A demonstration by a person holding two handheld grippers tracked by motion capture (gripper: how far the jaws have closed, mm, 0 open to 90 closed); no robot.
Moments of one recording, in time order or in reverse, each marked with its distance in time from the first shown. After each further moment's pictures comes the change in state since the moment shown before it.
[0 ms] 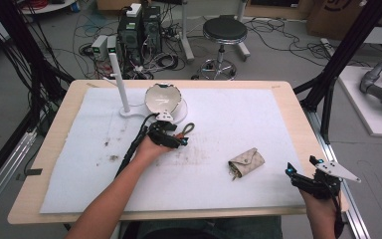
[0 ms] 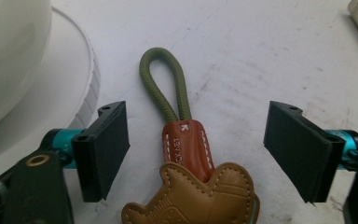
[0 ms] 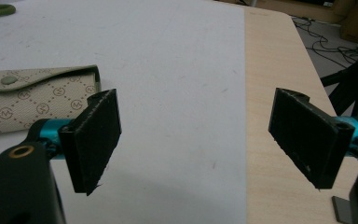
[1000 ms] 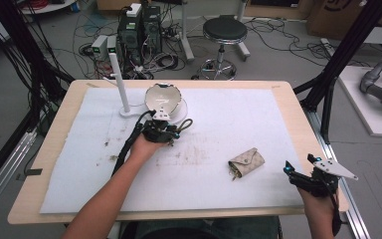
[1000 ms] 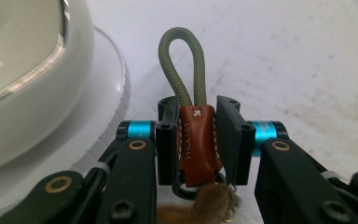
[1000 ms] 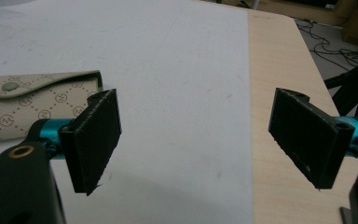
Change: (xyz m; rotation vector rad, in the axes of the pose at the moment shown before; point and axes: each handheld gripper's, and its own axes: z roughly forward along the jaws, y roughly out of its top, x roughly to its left) left arm -0.003 0.010 -0.035 -0.027 0.059 0.069; right arm 0.003 0.004 0.006 -0.006 0.009 -0.005
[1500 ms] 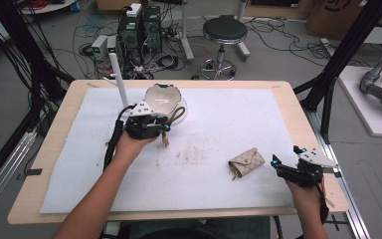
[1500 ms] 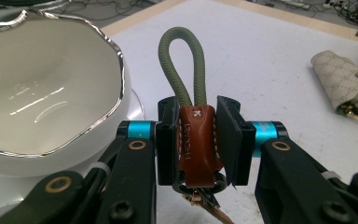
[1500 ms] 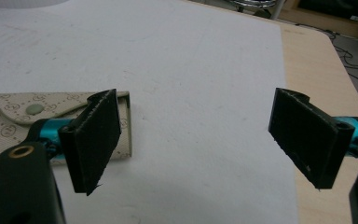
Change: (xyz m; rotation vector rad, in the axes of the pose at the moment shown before) left arm -0.002 0.008 -0.059 -0.183 0.021 -0.020; right arm 0.020 0.017 0.028 -0.004 0.065 -0.063
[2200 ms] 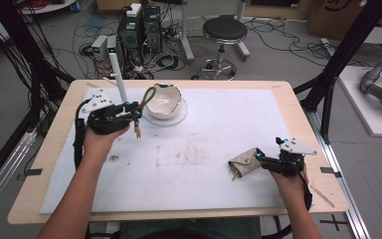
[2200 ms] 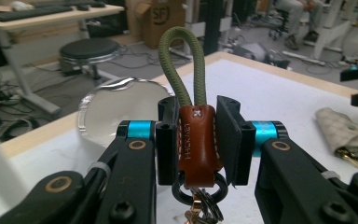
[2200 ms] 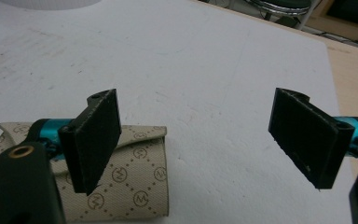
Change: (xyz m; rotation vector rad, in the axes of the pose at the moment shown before) left arm 0.028 0.009 -0.091 -0.213 0.129 -0.042; right arm 0.022 0.020 0.038 0.006 0.076 -0.059
